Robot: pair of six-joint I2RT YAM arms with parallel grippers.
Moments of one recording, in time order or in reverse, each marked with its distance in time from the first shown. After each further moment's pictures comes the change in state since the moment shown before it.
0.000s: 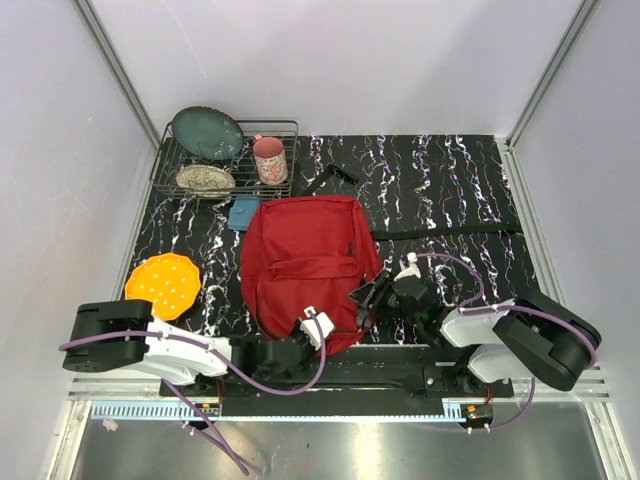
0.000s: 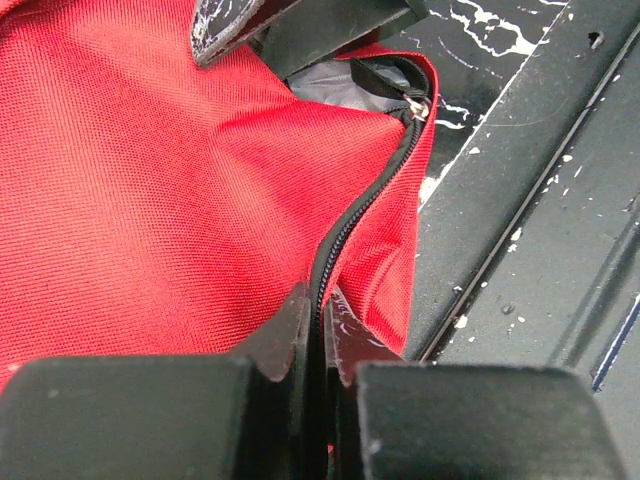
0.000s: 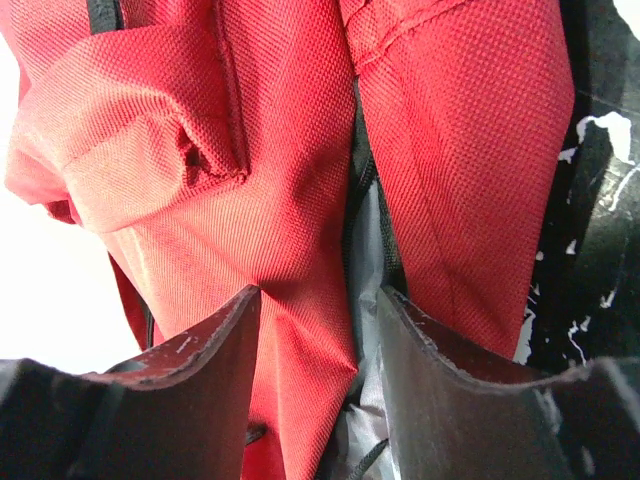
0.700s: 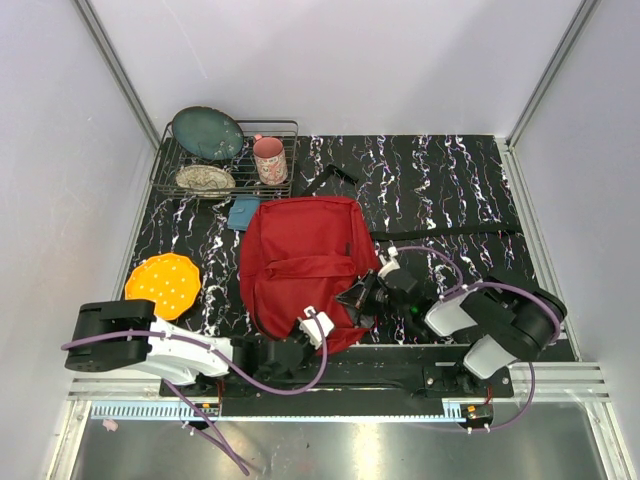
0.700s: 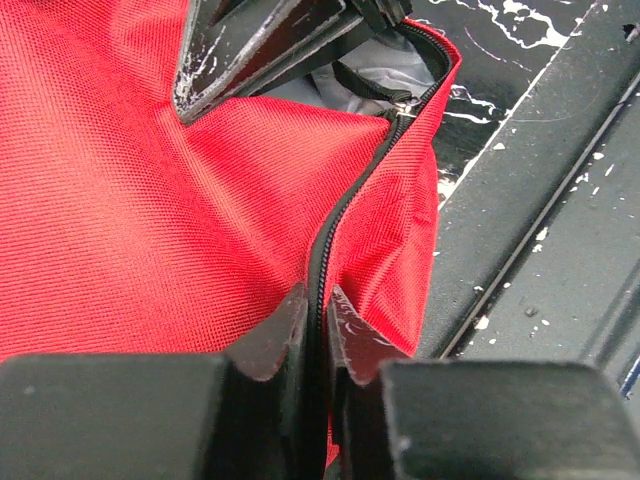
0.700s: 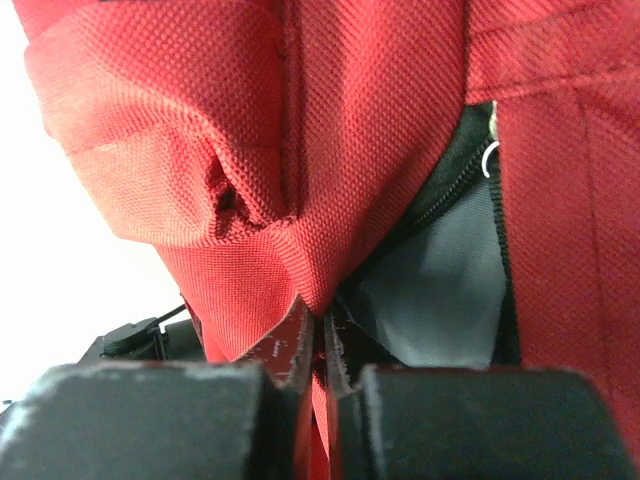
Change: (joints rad) left arm 0.000 0.027 0.002 -0.006 -0.034 -0.002; right arm -0.005 0.231 0.087 0.206 -0.201 -0.008
